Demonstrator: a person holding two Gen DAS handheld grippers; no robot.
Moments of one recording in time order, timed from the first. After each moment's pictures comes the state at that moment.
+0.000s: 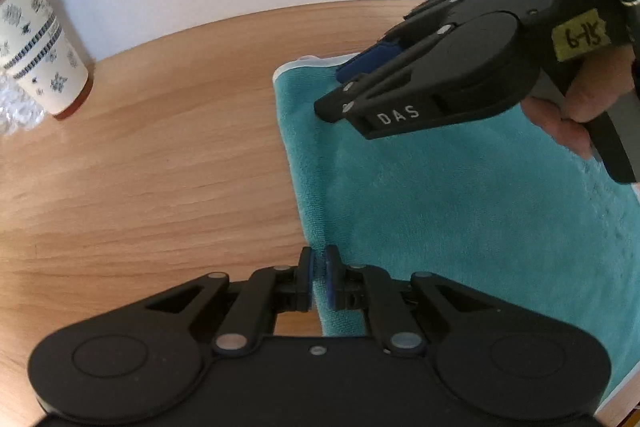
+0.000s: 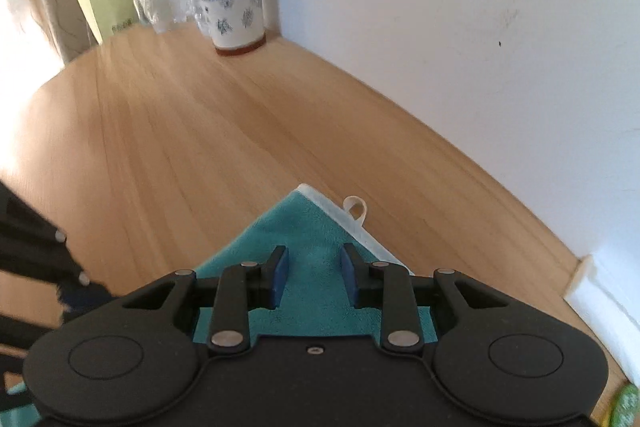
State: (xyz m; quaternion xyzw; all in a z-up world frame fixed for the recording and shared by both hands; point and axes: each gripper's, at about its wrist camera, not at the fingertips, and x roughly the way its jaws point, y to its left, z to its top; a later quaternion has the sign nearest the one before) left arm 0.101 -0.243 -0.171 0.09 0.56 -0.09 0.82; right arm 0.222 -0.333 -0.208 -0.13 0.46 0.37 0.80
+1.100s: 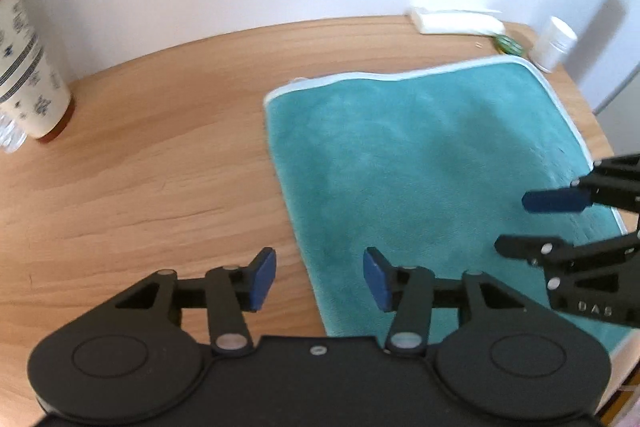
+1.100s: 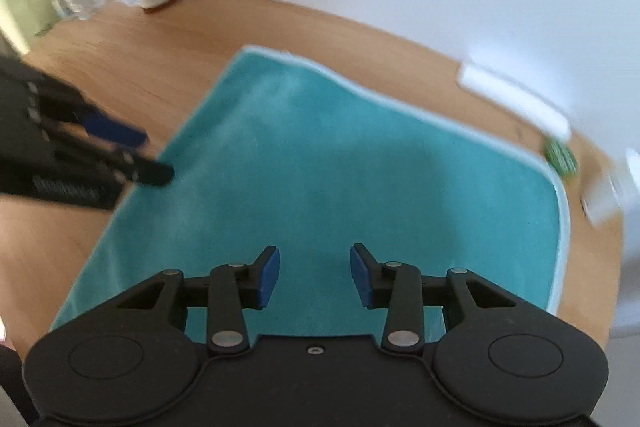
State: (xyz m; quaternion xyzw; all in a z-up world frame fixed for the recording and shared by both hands) left arm 0.104 -0.231 -0.148 0.08 0.55 -0.16 0.81; right arm 0.091 -0.392 -0.176 -0.06 0.57 0.15 0.81
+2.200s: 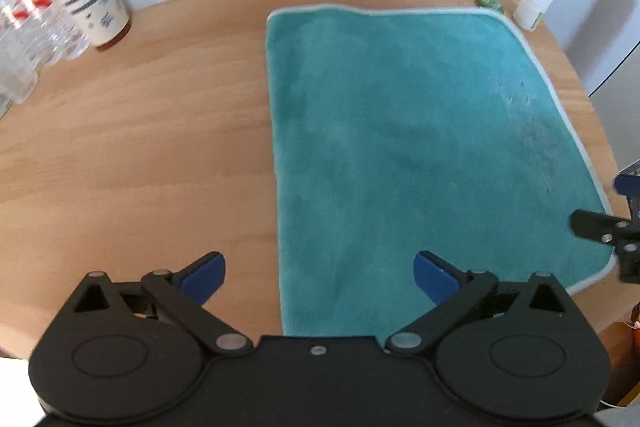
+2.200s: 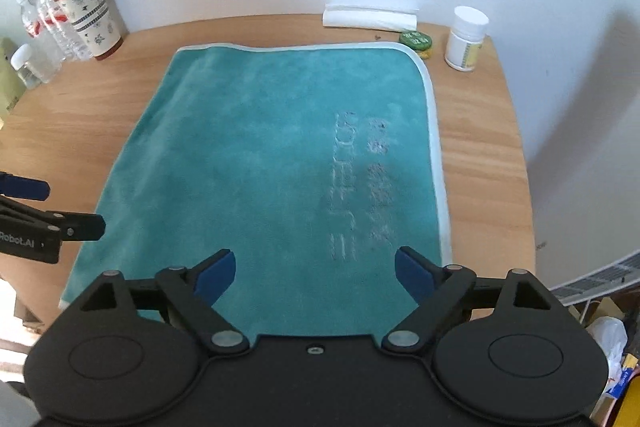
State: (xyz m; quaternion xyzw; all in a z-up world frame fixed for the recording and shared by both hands) left arm -0.007 -0.250 -0.120 0.06 0.59 -0.05 0.80; right arm -0.022 -0.478 -0.135 0.03 0.55 0.06 0.83
